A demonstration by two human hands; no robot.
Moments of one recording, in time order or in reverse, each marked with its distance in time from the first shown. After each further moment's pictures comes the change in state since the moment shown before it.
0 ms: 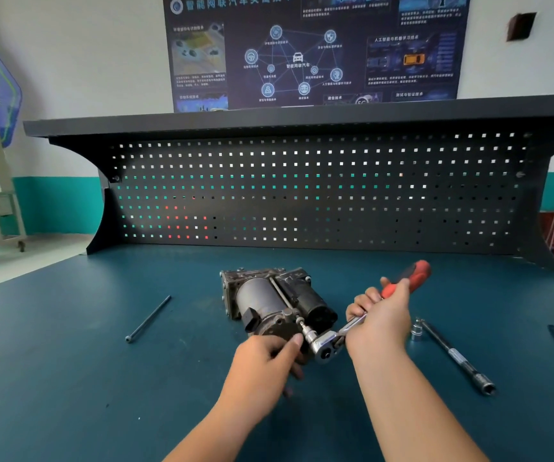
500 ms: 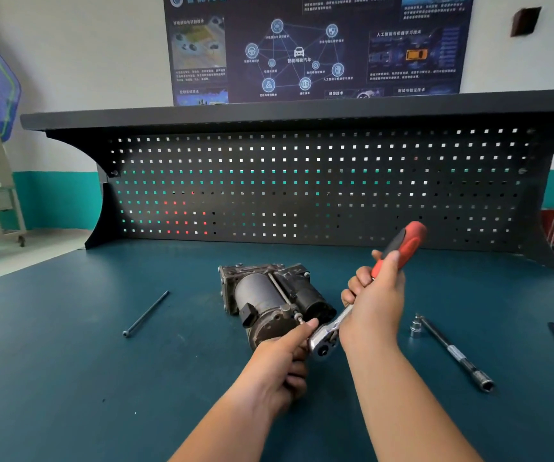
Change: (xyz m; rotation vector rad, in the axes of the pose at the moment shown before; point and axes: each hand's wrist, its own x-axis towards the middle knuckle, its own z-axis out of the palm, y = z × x) left_hand 0.016 0.009 0.027 -0.852 -0.121 -0.628; right_hand -0.015 0.007 0.010 -0.181 -0.206 -0.289
